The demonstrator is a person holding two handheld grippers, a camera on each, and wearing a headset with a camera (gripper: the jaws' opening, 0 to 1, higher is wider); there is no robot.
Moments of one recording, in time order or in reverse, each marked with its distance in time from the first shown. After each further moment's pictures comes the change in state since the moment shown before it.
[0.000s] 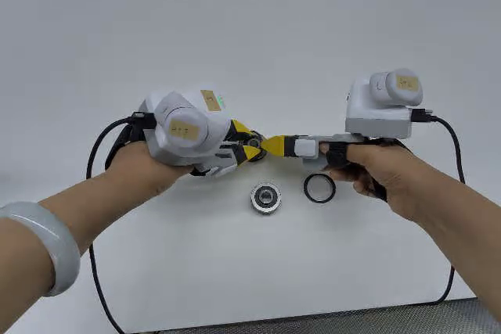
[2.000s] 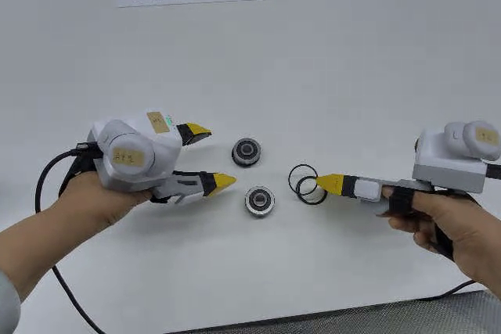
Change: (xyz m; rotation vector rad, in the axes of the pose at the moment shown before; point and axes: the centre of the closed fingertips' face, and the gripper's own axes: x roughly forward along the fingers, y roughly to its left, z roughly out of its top) left arm -0.039 -0.001 -0.020 -0.049 -0.008 0.063; right arm -0.092 -0.029 -0.046 0.154 -0.083 -0.124
